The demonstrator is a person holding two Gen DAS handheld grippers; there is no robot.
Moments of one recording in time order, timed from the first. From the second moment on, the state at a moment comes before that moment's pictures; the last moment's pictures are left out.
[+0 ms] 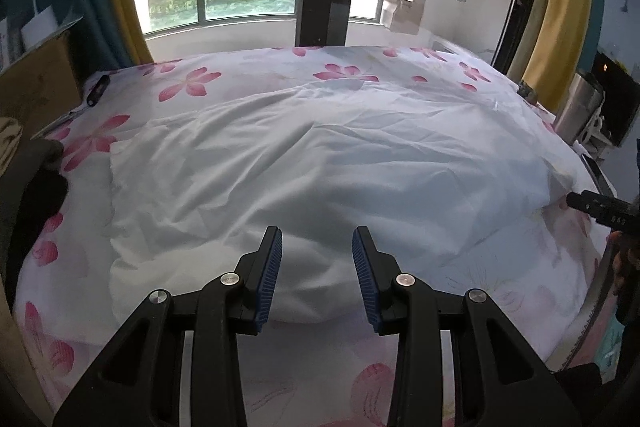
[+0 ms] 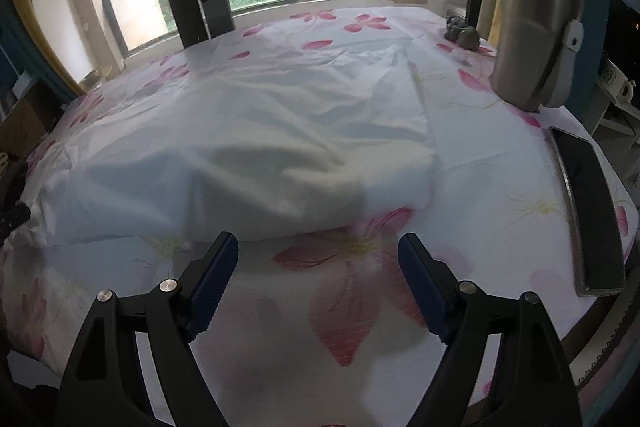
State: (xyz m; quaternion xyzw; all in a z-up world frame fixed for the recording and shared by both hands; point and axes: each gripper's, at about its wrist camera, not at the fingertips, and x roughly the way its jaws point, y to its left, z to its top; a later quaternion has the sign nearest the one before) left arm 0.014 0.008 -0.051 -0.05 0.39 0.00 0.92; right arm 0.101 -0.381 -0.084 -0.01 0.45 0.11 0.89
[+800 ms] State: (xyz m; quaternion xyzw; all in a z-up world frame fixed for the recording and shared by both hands) left arm 0.124 -0.070 -0.077 -0.02 0.45 -0.09 0.89; right arm 0.145 -0.383 -0.098 0.22 0.44 0.22 0.84
